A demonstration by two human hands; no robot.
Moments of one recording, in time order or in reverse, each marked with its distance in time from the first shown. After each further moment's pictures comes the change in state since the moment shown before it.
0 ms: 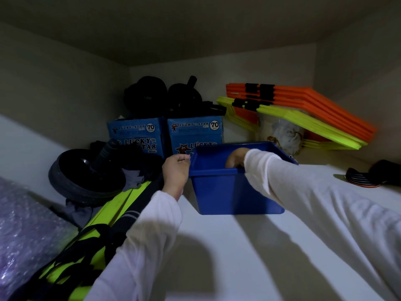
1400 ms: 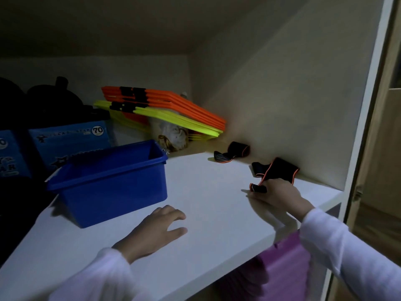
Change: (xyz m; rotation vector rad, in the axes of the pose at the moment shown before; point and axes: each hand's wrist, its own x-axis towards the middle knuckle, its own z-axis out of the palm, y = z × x) left_hand -0.166 -0.019 0.091 0.696 -1.094 0.612; right_hand -0.179 0.302 0.172 0.150 0.730 0.531
